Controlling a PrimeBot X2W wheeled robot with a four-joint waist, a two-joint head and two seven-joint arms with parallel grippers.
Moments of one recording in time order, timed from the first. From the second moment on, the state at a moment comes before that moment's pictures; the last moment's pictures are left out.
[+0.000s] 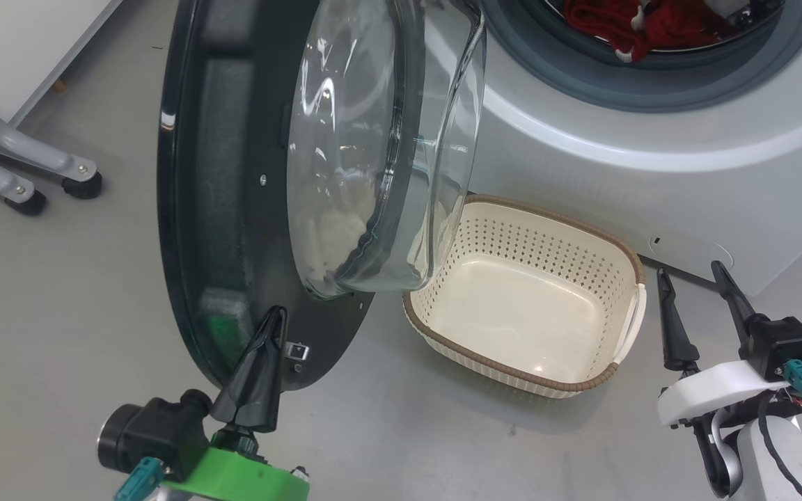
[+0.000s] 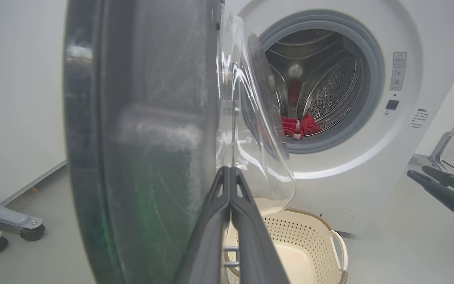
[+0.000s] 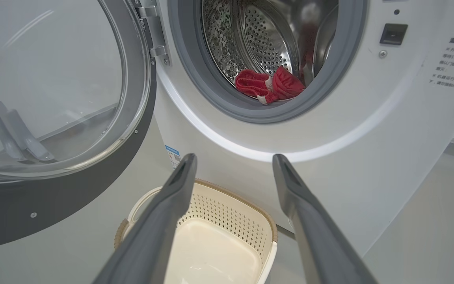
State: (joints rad) left arm 0.03 0.11 -0.39 -0.19 -0.41 0.10 -0.14; right arm -0.12 -0.07 -0.03 0.29 0.10 0.10 -0.26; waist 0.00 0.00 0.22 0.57
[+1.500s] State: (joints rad) left arm -0.13 0.15 0.08 0.15 -0.46 0.12 -0.18; right arm -0.09 -0.05 -0.05 0.26 0.11 0.10 -0.26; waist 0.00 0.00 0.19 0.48
